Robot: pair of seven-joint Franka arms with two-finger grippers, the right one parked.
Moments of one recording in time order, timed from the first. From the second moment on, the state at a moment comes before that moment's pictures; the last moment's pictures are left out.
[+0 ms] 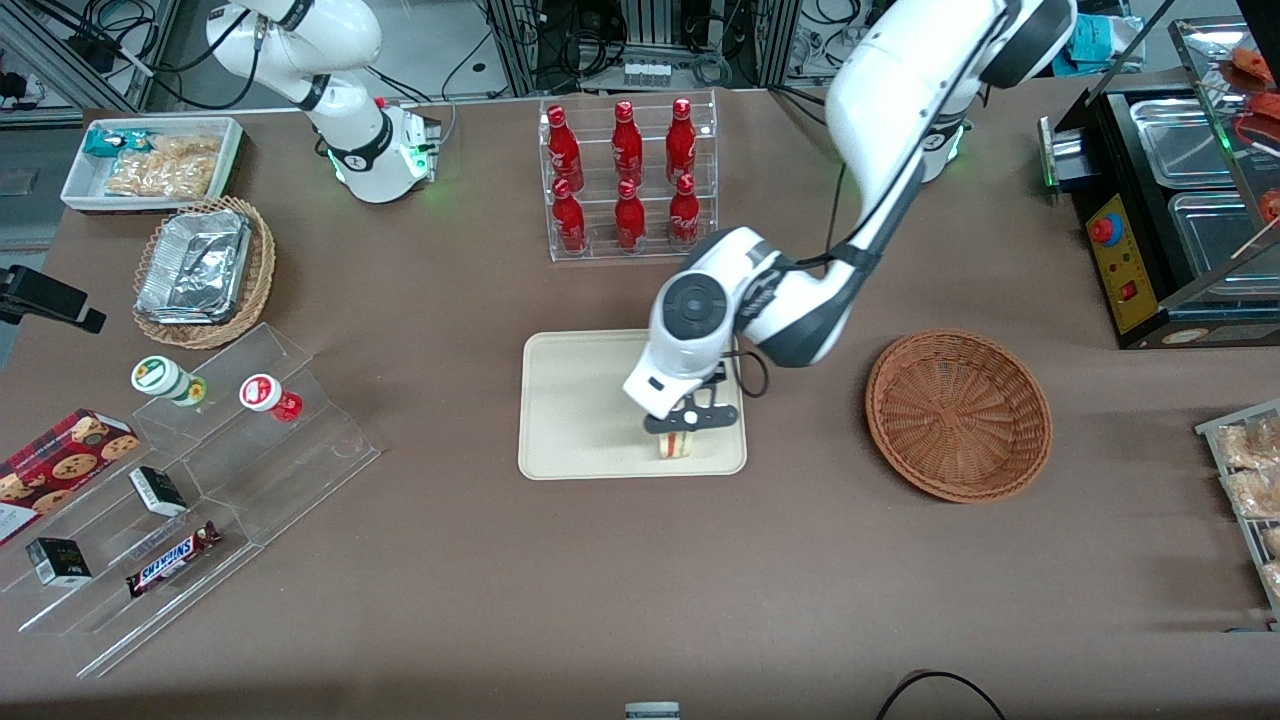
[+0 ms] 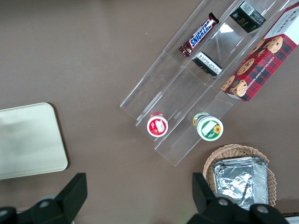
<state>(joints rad) -0.54 0.72 -0.26 -1.40 0.12 2.07 -0.94</state>
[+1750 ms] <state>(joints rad) -0.57 0.68 -0.23 -1.35 0.20 1.92 -1.07</state>
